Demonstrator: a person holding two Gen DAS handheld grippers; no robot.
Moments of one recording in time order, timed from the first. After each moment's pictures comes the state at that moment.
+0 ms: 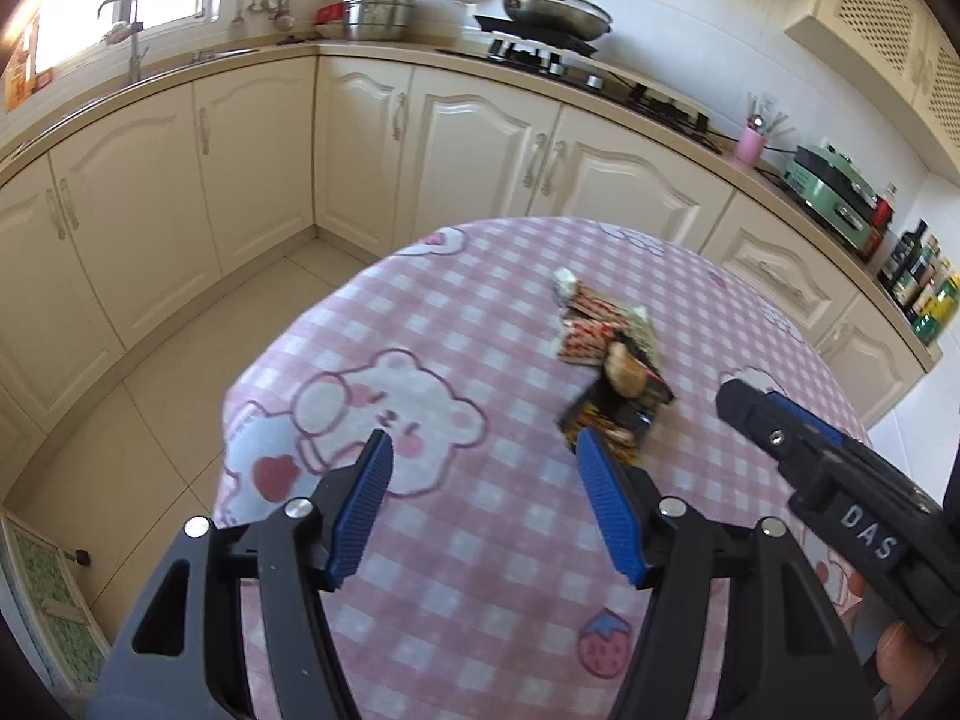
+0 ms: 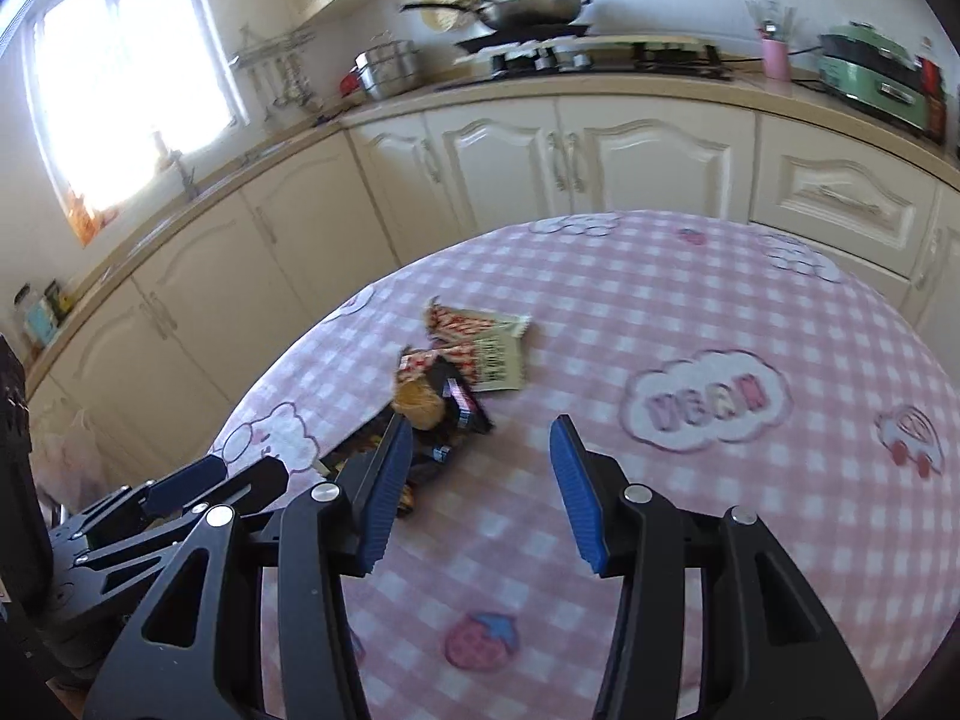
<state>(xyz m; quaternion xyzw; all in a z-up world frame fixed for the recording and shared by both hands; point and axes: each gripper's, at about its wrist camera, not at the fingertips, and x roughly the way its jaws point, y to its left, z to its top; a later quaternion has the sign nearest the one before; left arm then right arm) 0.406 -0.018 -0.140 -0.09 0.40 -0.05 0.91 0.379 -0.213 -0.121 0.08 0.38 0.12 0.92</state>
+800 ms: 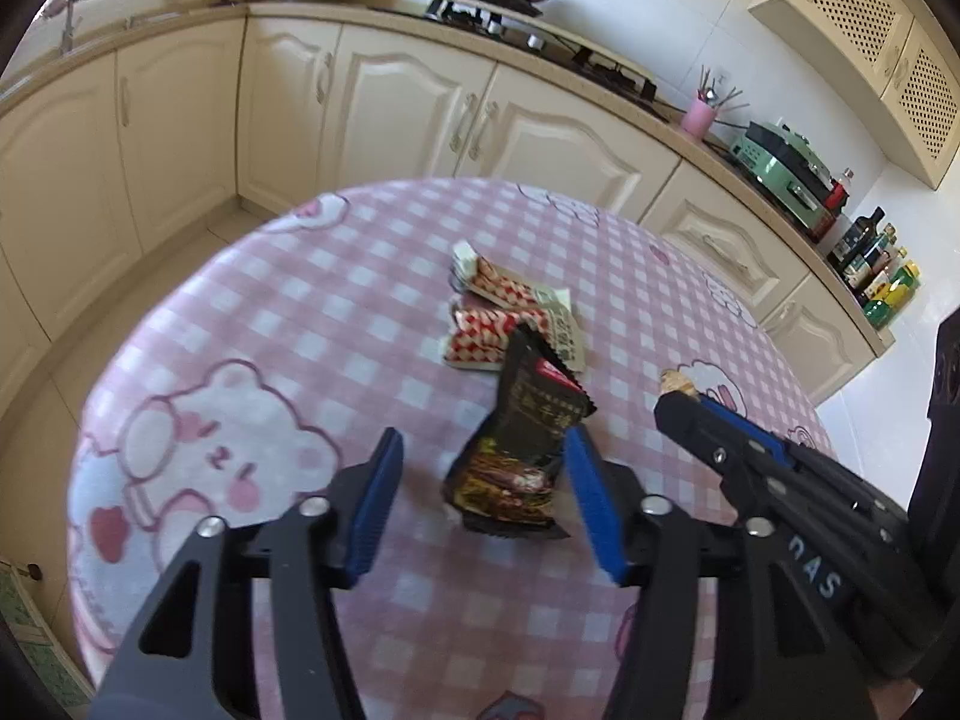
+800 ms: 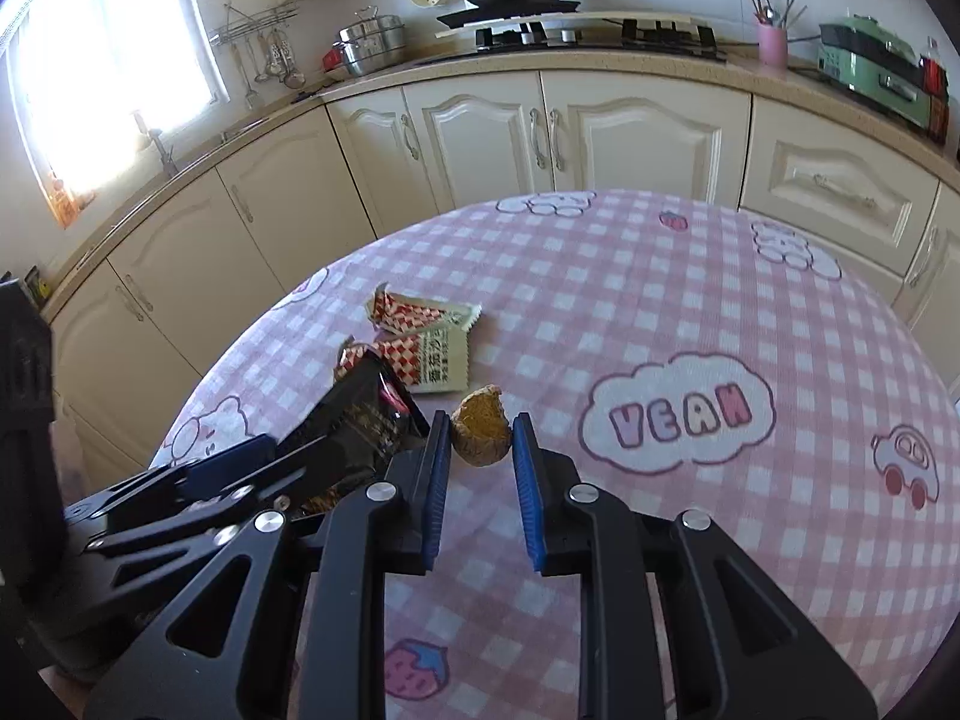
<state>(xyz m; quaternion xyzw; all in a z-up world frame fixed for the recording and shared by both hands) 0.452 -0.061 -0.164 -0.12 0.44 -0.14 0.88 0.396 -0.237 -0.134 0.07 0.40 0.09 0.91</state>
